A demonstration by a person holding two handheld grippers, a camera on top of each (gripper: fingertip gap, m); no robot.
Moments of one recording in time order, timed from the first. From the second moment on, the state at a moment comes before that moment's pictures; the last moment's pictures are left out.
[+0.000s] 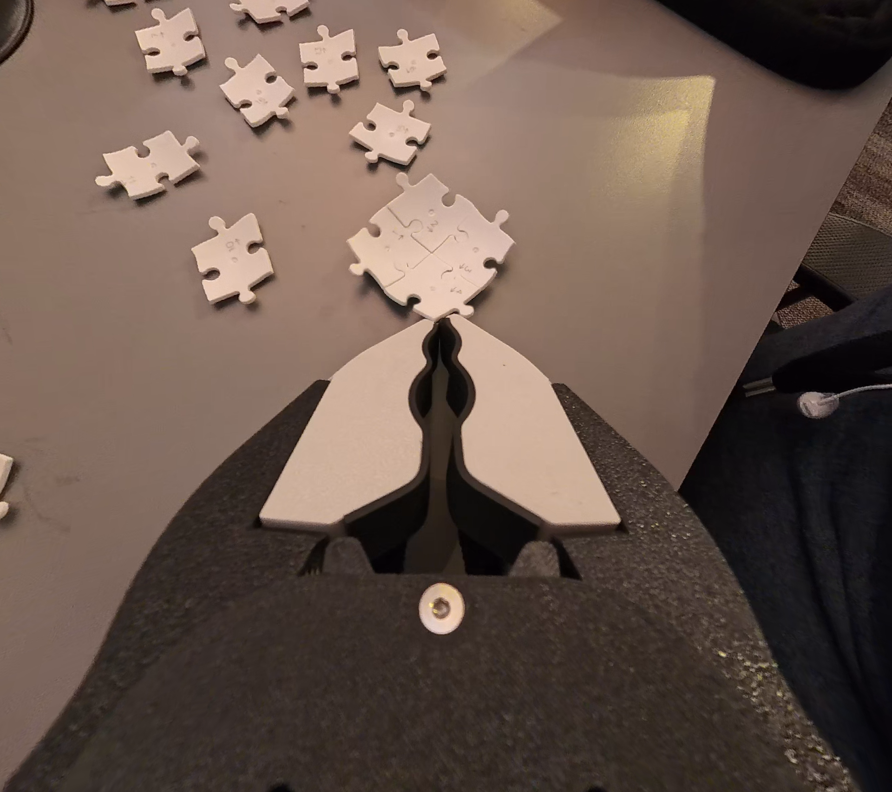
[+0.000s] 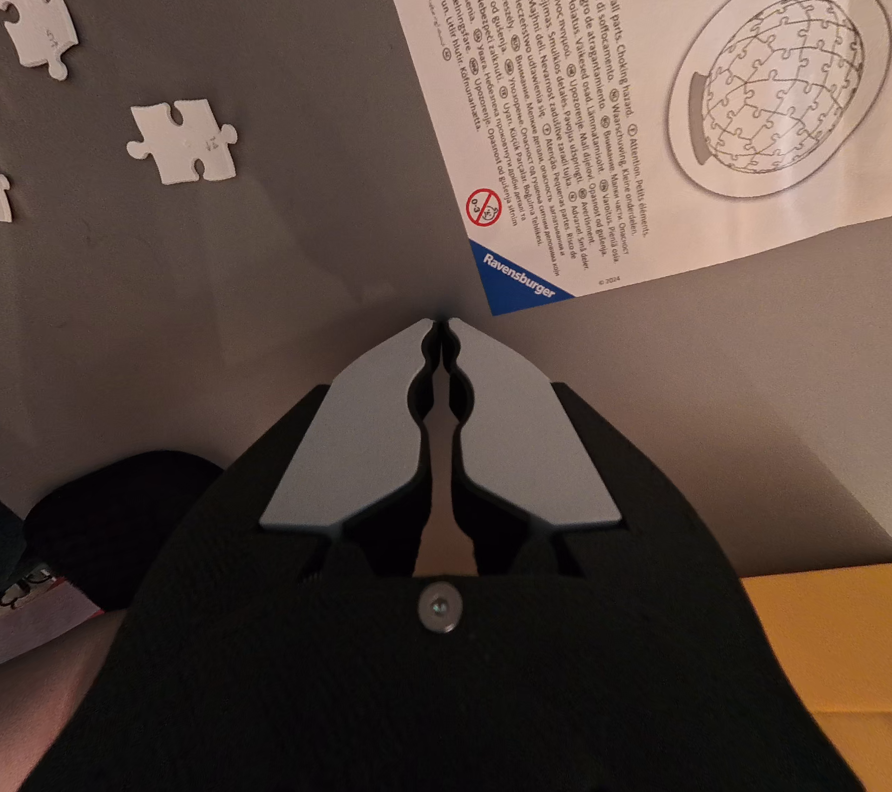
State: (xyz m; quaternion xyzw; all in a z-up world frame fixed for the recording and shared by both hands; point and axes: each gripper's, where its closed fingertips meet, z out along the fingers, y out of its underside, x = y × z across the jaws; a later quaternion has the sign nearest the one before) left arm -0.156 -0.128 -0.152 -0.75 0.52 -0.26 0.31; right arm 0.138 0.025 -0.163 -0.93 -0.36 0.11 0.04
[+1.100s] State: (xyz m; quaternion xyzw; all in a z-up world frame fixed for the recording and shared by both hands) left arm -0.170 -0.126 -0.151 -0.76 0.51 -0.26 0.32; right arm 0.128 0.028 -0.153 -0.91 -0.42 0.03 0.05
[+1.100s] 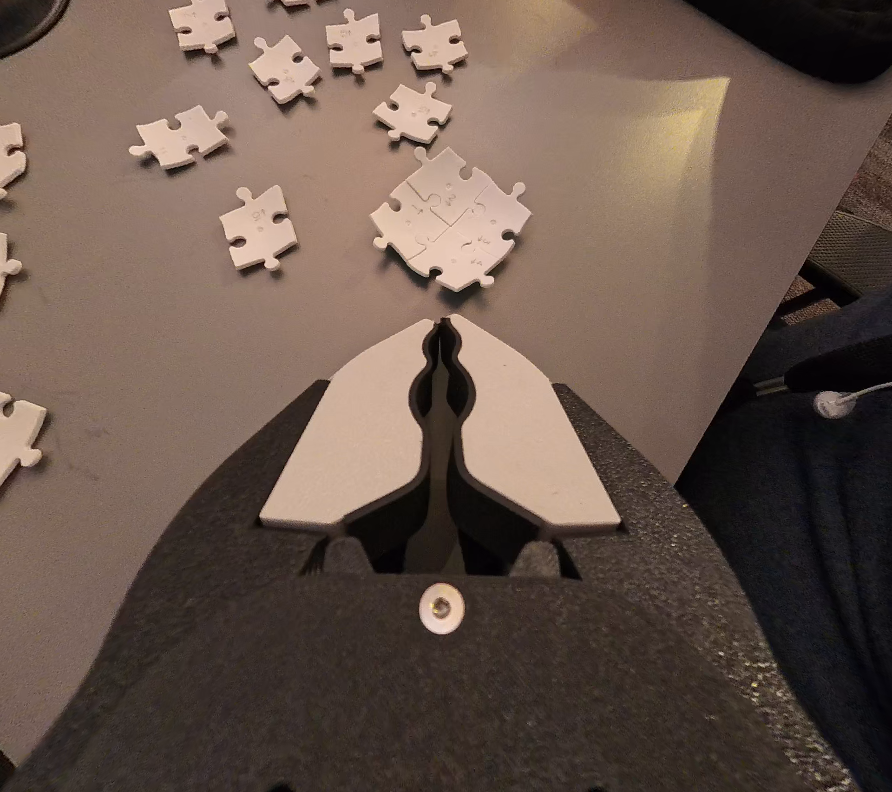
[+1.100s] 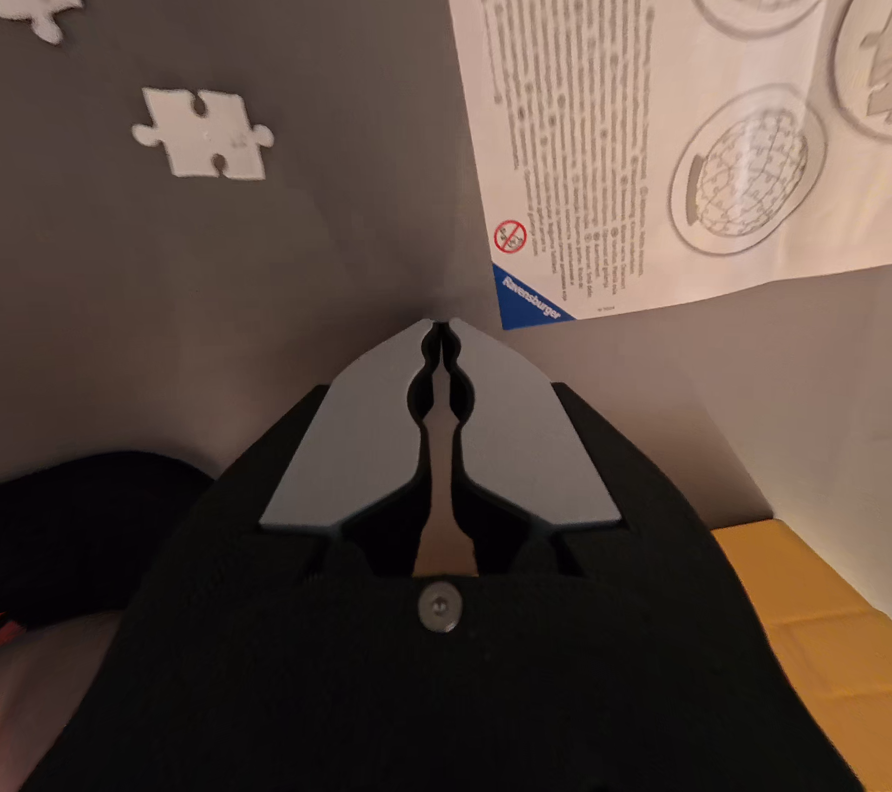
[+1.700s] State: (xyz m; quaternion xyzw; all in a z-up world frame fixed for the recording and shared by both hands) left arm -0.170 -0.126 -0.151 -0.75 0.51 -0.26 0.32; right arm -0.029 0.004 -0.139 -0.78 -0.58 0.14 0.15
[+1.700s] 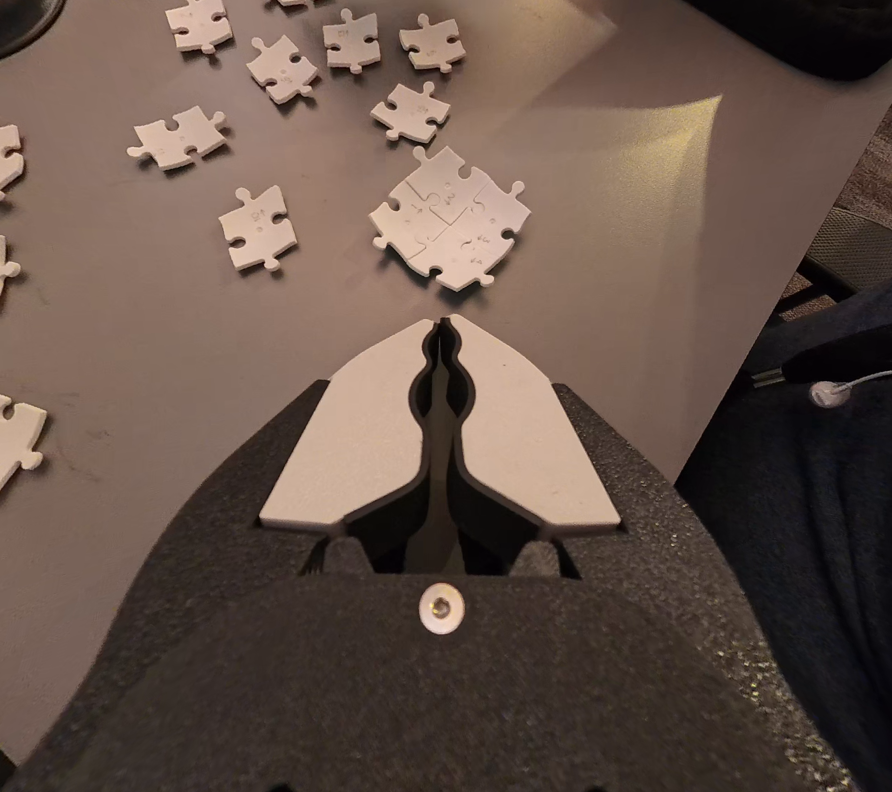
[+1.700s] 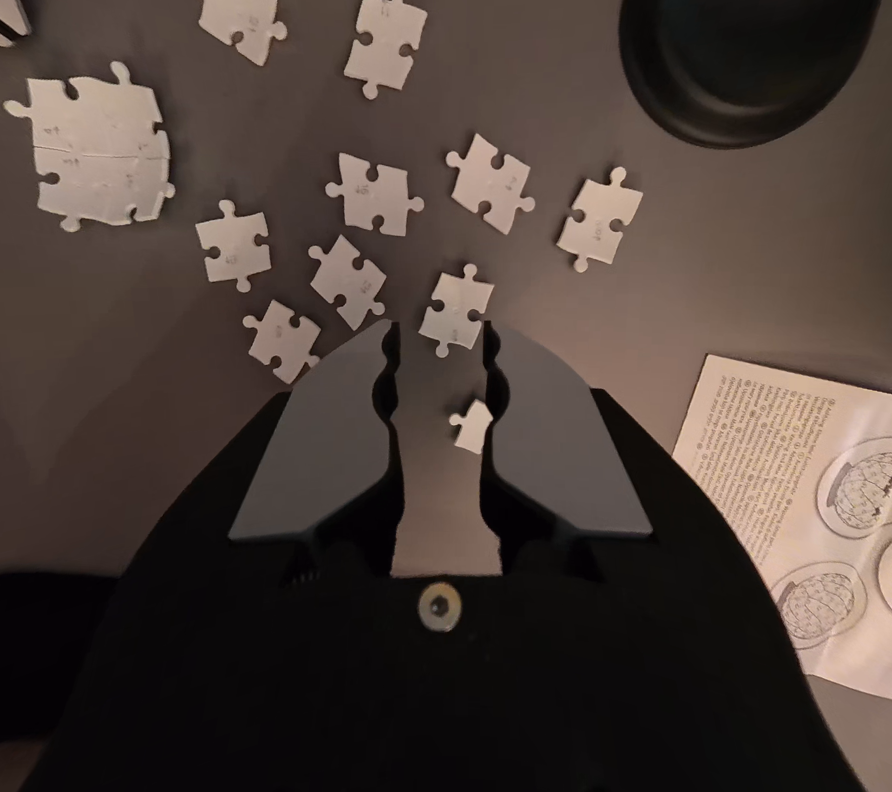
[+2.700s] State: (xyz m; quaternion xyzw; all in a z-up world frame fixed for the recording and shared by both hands) left arm -0.178 -0.115 -0.148 -0.77 0.48 -0.26 0.33; right arm -0.024 0.011 -0.158 -0.79 -0.60 0.08 0.14
